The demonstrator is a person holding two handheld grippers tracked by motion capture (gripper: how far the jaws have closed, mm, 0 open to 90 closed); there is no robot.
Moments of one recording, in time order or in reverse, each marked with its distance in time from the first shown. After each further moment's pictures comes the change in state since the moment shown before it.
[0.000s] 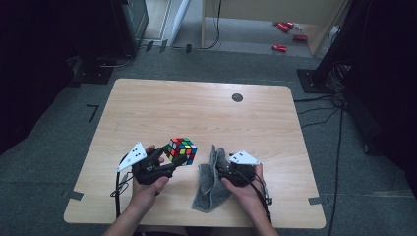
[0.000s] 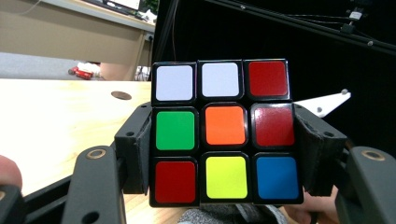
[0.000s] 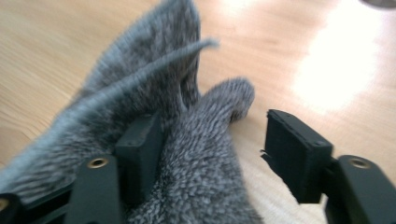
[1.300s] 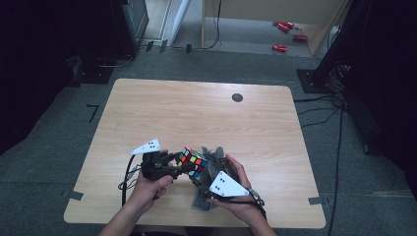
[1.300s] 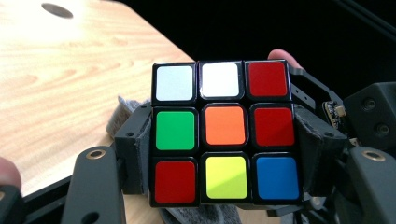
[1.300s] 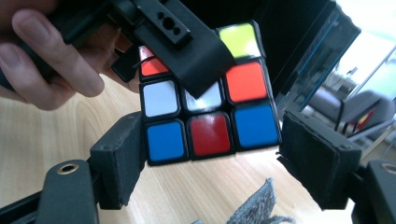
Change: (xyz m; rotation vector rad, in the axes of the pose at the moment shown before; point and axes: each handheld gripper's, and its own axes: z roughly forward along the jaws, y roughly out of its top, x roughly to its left) left arm 0.006 0.001 0.024 0.311 -0.176 -0.164; right arm 0.063 0.011 -0.026 -0.491 0.213 -0.532
